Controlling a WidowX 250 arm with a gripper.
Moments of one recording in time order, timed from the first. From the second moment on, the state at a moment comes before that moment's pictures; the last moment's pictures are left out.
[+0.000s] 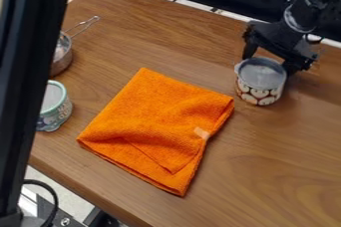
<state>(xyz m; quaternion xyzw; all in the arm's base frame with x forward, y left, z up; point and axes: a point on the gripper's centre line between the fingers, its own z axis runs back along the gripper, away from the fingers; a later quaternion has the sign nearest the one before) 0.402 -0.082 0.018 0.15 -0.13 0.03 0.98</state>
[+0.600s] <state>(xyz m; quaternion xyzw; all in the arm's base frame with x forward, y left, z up) 0.368 -0.098 0.016 0.13 -0.12 0.02 0.98</state>
